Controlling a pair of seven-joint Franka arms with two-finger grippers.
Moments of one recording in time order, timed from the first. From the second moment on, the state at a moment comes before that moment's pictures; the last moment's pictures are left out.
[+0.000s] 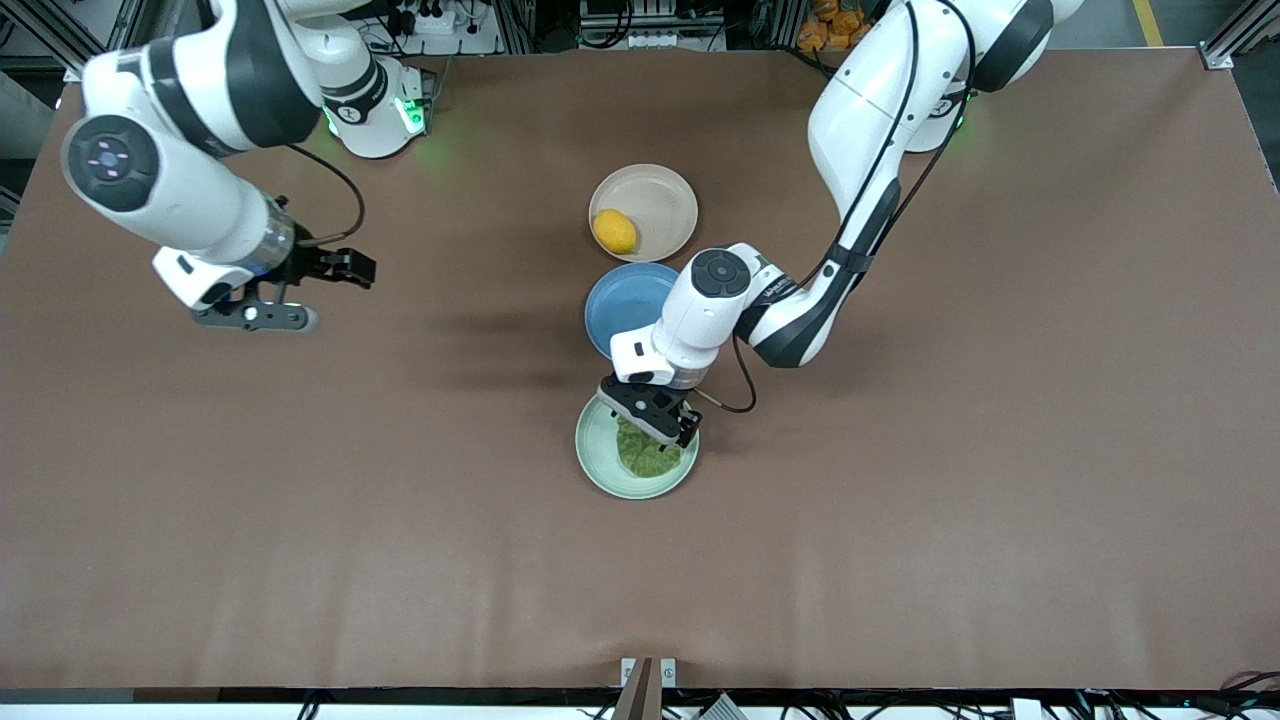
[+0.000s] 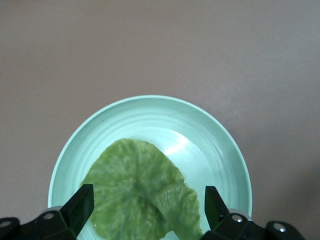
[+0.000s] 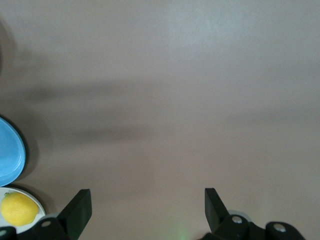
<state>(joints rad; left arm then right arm) -0.59 0.86 -0.16 -1.47 0.18 2.75 -0.20 0.19 0.00 0.06 -1.94 0.03 1.74 0.31</state>
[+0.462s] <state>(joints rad) -0.59 0.90 -0.15 -1.47 0.21 2.75 -0.20 0.21 0.00 0.06 -1.99 0.11 1.75 0.34</state>
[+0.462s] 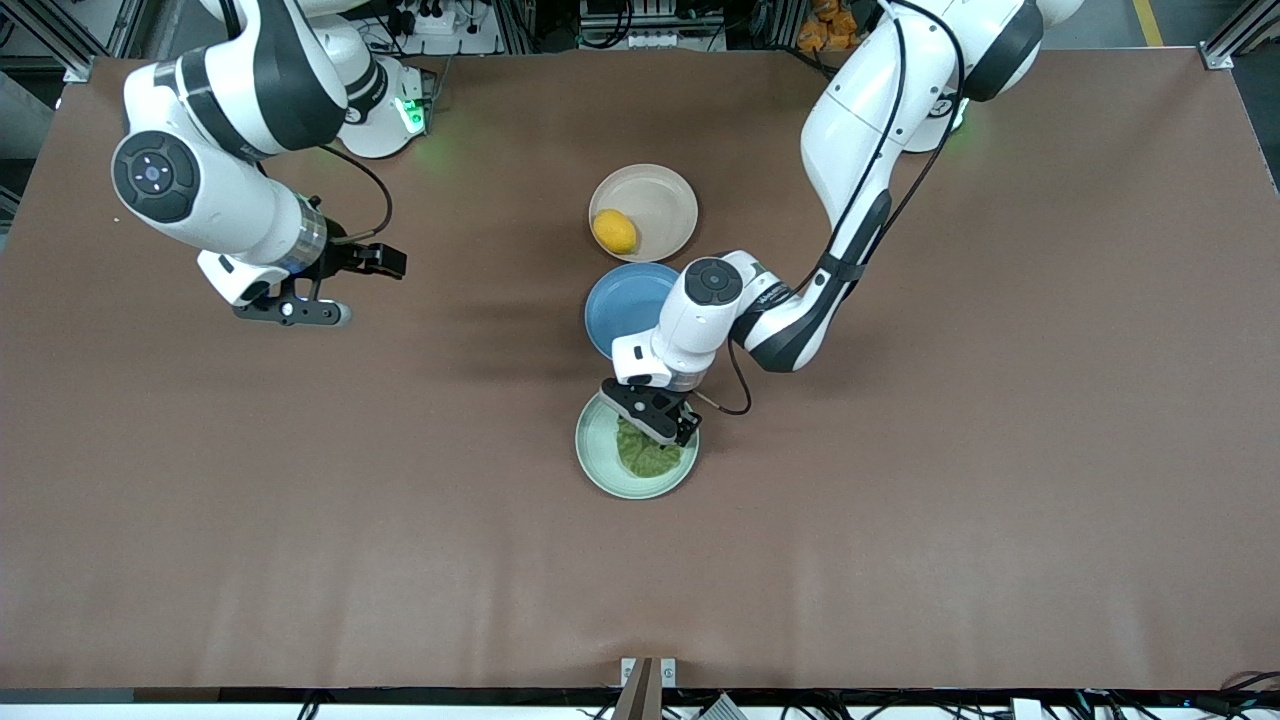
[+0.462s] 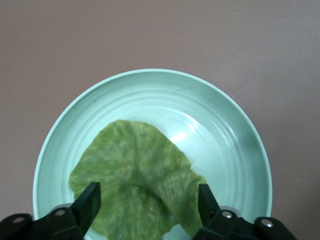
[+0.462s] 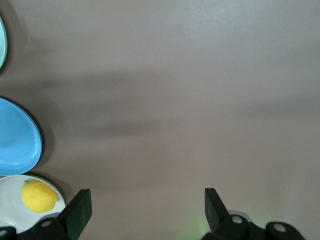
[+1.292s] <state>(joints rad) -0.60 0.92 -0.15 -1.47 0.21 2.75 -0.24 0.31 0.01 0.07 -2.09 0.22 1.84 0.43</state>
